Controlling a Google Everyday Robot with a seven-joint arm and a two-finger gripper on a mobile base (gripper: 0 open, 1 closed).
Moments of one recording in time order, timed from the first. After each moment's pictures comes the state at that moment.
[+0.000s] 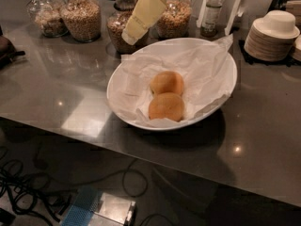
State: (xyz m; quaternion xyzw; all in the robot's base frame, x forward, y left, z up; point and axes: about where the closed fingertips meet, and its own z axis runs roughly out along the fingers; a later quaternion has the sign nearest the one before) arm 0.581 0.002 1.040 -0.50 0.81 0.05 0.31
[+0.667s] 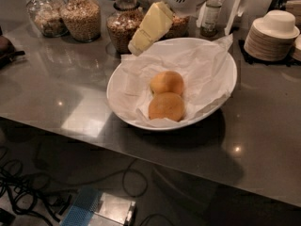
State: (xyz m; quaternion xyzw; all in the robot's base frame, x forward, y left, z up) arm 0.574 -0.016 1.008 -0.45 0.84 0.07 0.28
